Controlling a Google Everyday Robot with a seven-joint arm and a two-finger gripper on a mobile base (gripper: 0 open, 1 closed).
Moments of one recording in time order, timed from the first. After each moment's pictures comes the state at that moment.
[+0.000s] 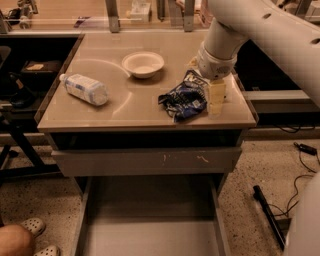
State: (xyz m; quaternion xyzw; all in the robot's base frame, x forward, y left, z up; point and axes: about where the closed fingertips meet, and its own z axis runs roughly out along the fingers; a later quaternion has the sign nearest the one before) arm 0.640 -0.130 0.847 -0.78 0.61 -0.03 0.12
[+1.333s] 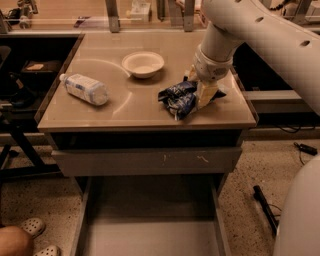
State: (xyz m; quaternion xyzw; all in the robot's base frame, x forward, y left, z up) arm 0.647 -0.125 0.833 -0.79 0.60 -0.02 0.12
